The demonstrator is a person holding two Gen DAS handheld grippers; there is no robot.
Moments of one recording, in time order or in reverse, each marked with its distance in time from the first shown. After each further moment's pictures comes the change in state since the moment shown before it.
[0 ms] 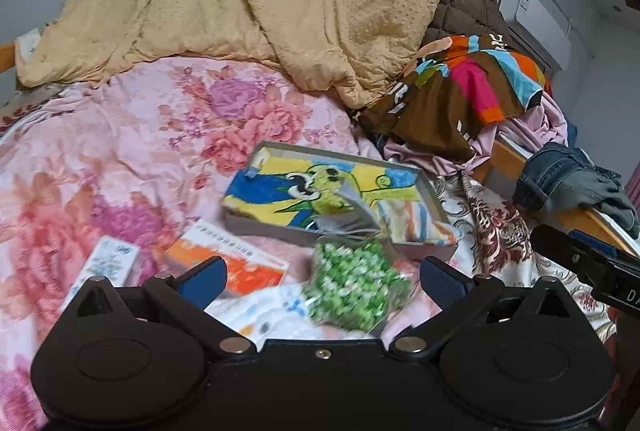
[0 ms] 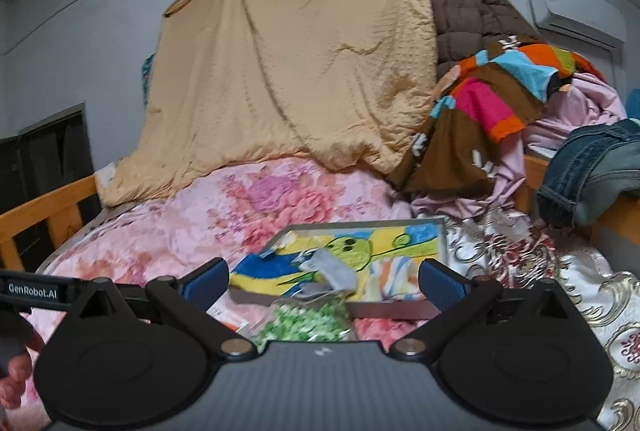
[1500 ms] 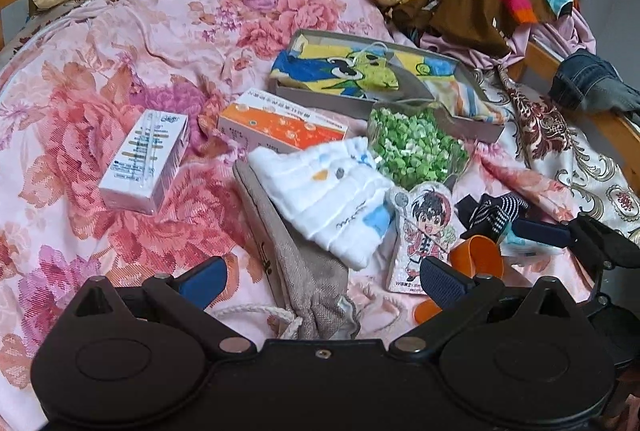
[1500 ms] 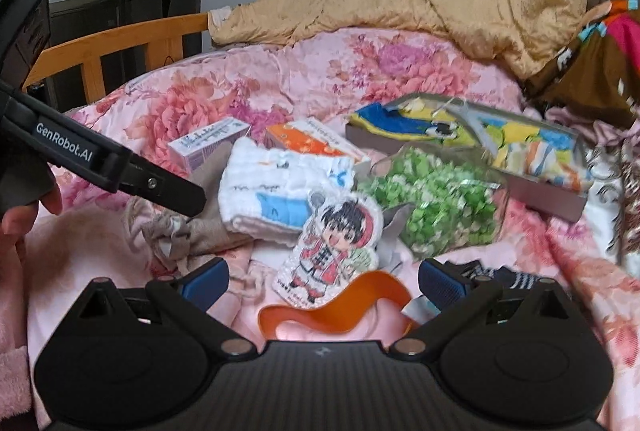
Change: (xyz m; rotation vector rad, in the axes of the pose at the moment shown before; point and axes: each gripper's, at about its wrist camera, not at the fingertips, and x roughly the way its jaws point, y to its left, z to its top) left arm 0.011 0.047 -0.065 0.011 0.277 0.054; right arm 0.042 0.070 -0.110 -0.262 0.332 0.266
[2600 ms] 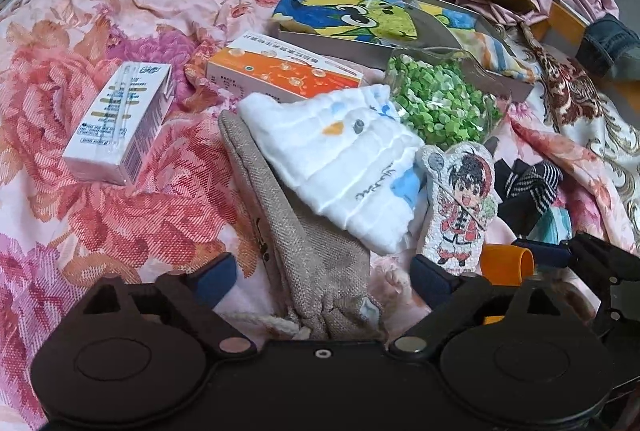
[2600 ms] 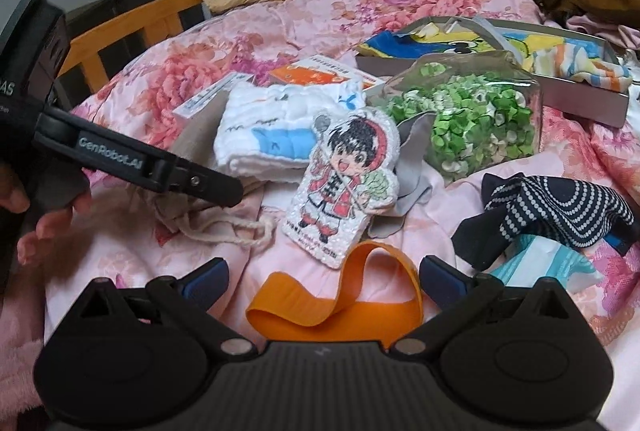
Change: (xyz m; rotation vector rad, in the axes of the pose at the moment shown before) left arm 0.053 0.004 -0.001 0.014 0.129 0.020; right arm 0.029 -0.017 -0.022 0.139 0.145 0.127
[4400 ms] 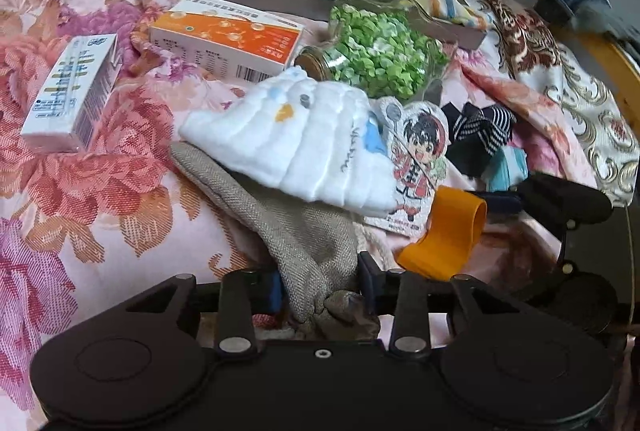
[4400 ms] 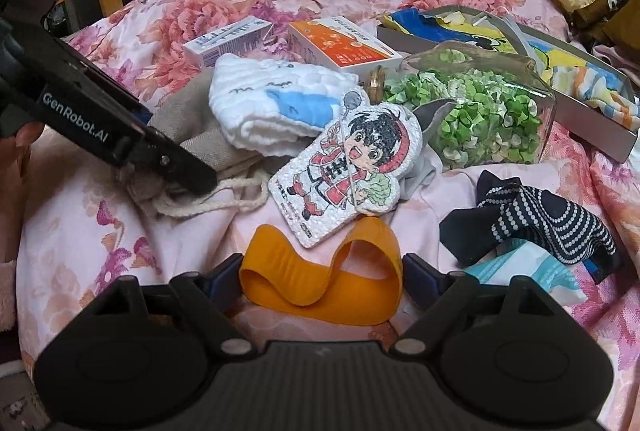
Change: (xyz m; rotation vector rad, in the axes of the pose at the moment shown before) left arm -0.008 -0.017 -0.009 0.049 0.132 -0.115; right arm 0.001 0.009 -0.001 -0.187 0.127 -0.058
